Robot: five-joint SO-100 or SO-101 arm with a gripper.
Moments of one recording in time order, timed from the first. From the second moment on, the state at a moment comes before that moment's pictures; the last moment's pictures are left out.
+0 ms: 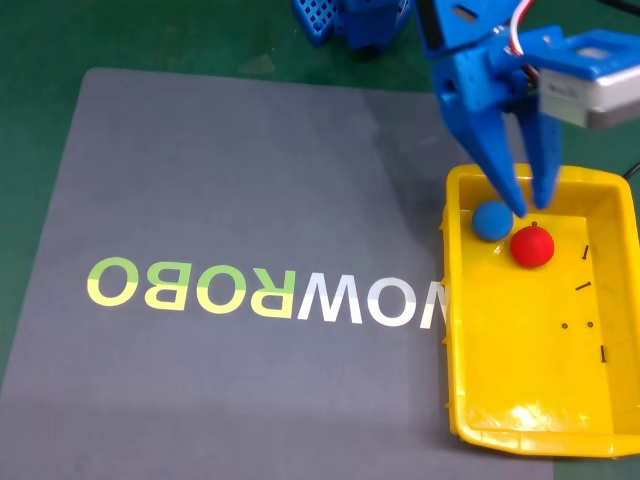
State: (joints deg) arm -22.4 125.6 127.5 20.9 -91.6
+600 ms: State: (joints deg) arm 0.1 180.8 173.4 49.8 -99.8
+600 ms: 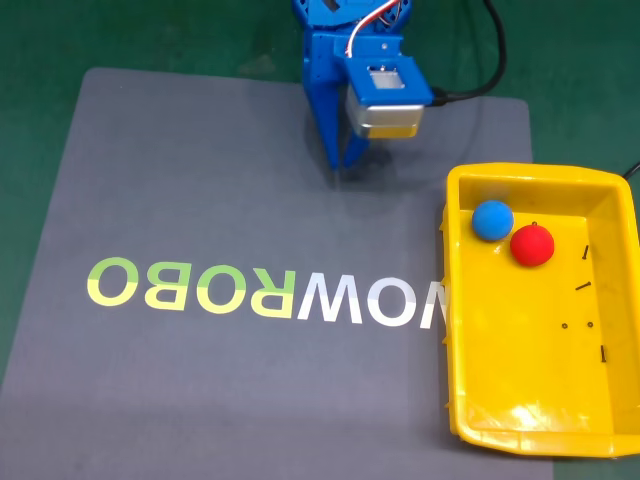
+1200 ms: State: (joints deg) arm 3.2 189.7 175.8 77.1 -99.5
